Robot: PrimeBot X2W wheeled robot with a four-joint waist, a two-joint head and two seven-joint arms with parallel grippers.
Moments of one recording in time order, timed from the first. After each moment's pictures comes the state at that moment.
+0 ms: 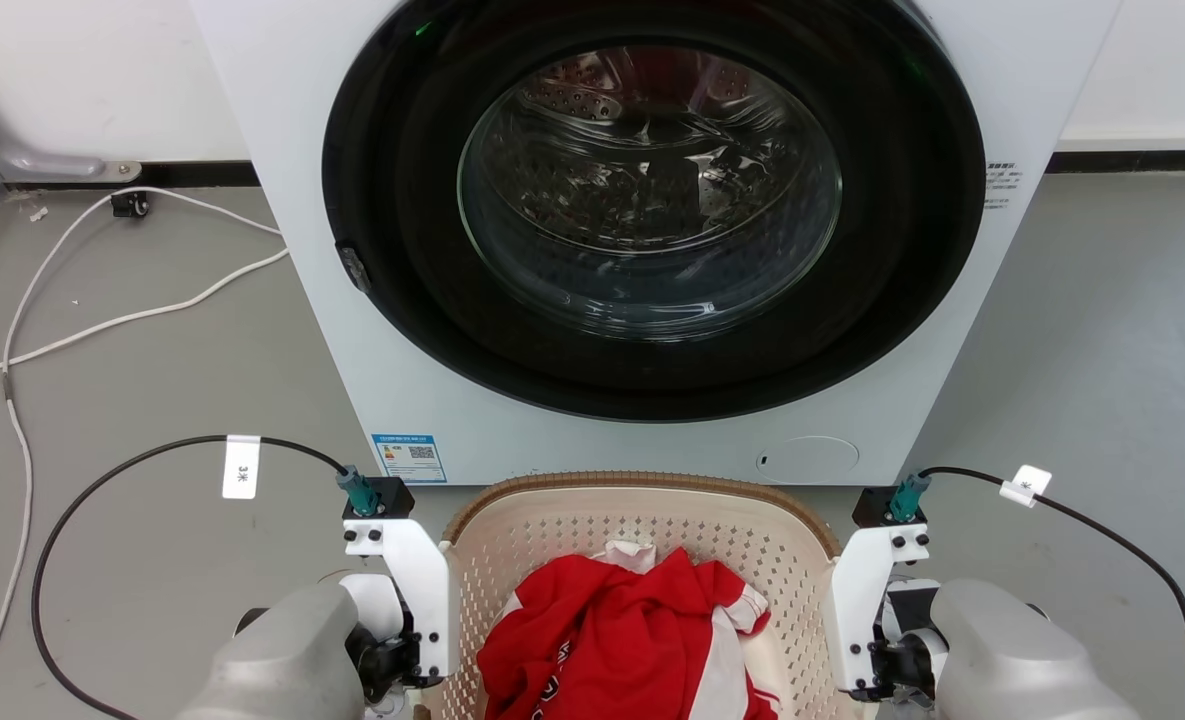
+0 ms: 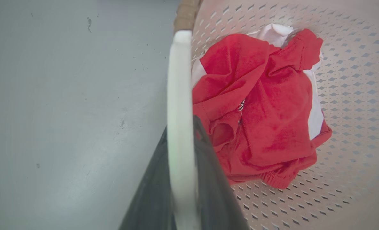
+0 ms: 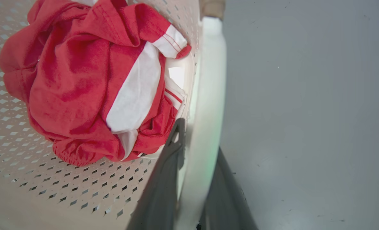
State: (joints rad) left arm -0.72 0.21 -1.20 1.17 -1.34 -0.12 0.31; right arm -0.68 -0.08 0.81 1.28 0.87 0.12 0.45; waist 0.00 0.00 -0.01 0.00
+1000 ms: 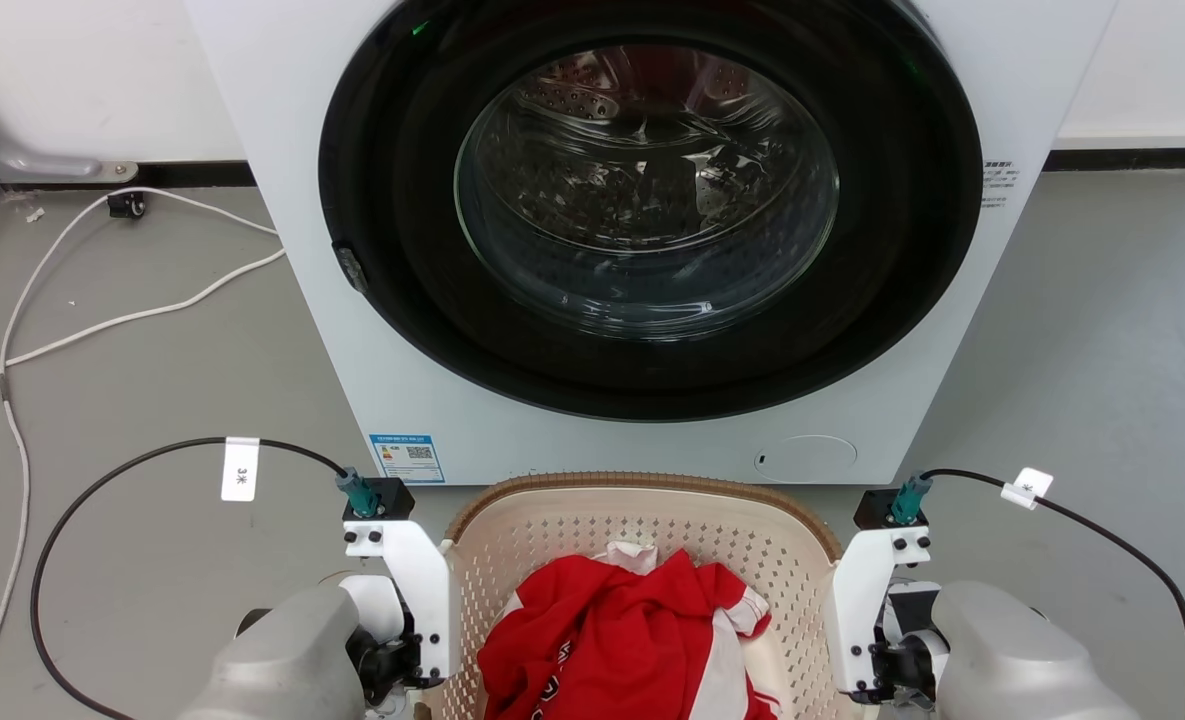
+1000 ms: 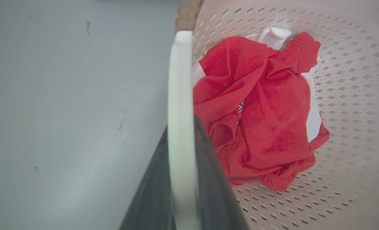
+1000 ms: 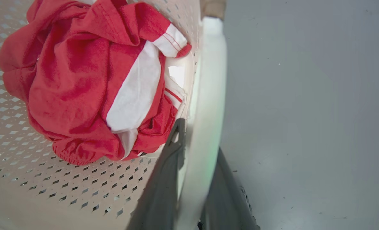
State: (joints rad) left arm -0.72 0.21 -1.22 1.17 -1.37 -0.12 0.29; right arm -0.68 -0.08 0.83 1.29 0.90 0.12 0.45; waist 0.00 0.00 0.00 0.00
